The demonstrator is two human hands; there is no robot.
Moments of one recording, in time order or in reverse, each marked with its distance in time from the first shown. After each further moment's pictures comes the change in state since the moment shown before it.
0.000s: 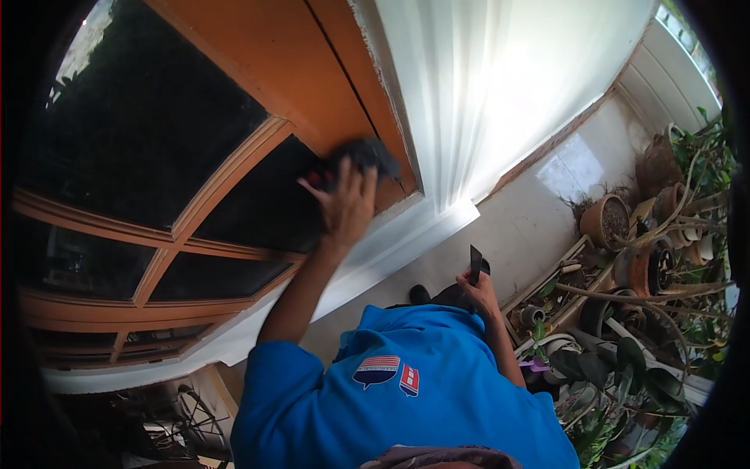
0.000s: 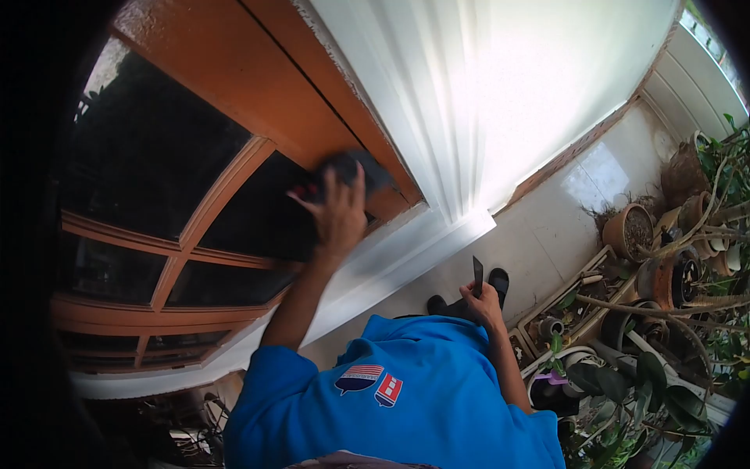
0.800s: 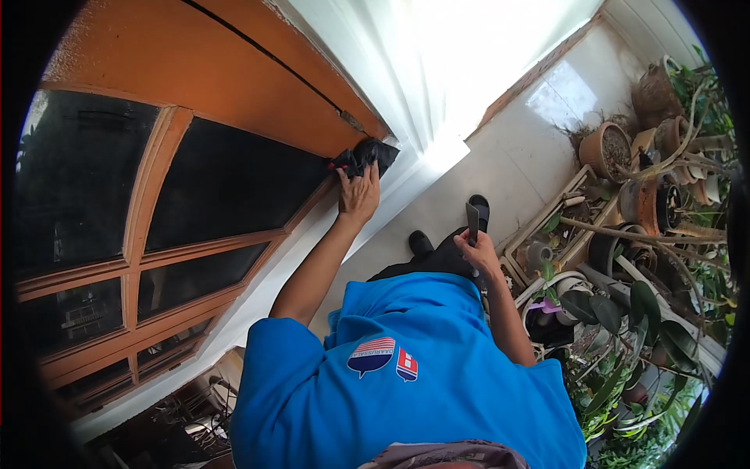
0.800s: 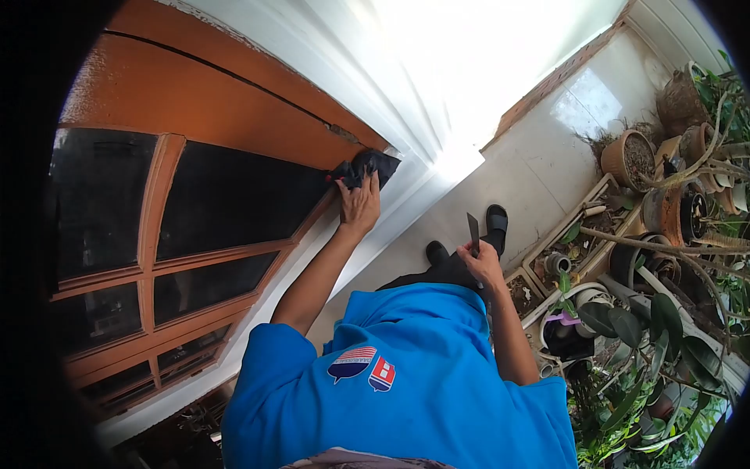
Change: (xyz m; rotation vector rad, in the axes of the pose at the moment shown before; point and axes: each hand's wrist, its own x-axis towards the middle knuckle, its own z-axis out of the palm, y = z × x) left_hand -0.071 0.073 0.151 -0.132 -0.468 0.208; right_hand -0.010 0.049 0.000 0.007 0.004 0.175
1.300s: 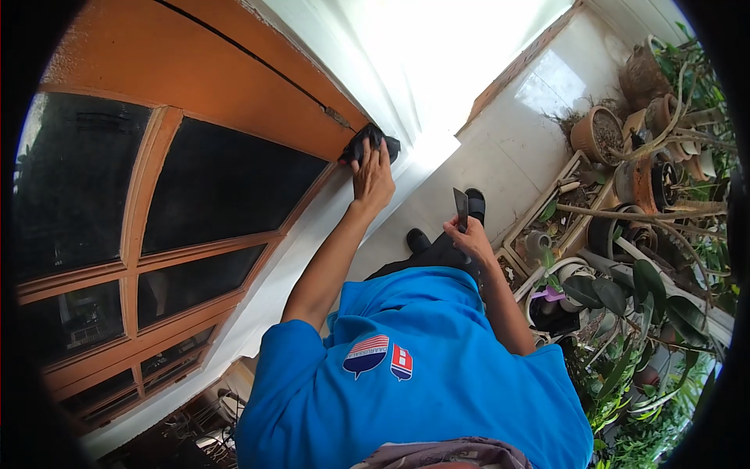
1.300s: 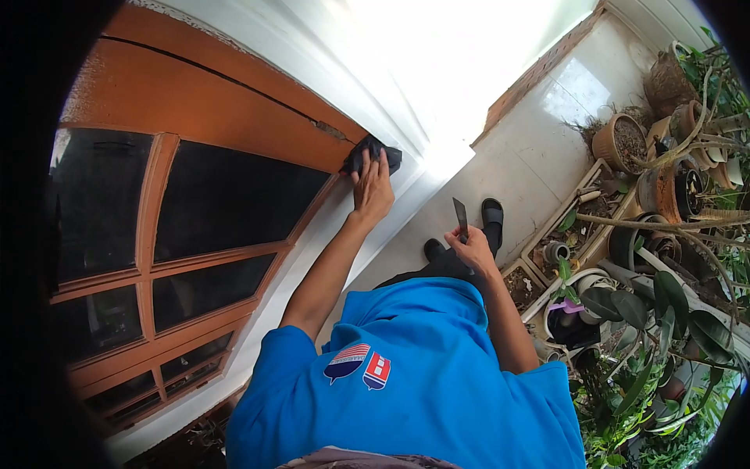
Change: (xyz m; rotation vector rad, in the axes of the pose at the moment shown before) left_hand 0.025 0.041 -0.025 -0.308 0.056 -0.046; right_hand 0.000 -0.016 0.010 0.090 0.035 -0.053
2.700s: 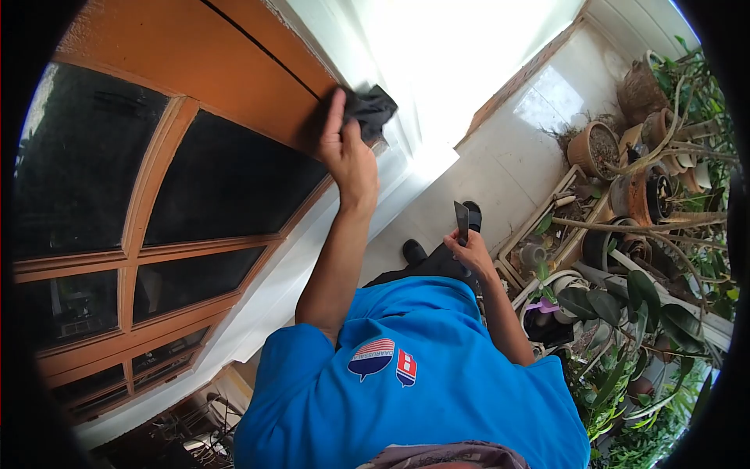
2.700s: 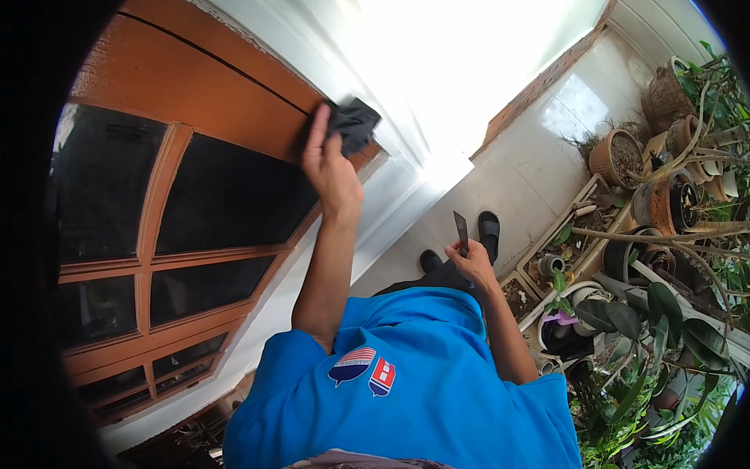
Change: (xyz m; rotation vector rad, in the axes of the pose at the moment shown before) left_hand 0.016 0.047 -0.158 -1.669 0.850 -0.170; right_hand -0.018 -0.015 -0.006 -0.009 -0.013 -0.006
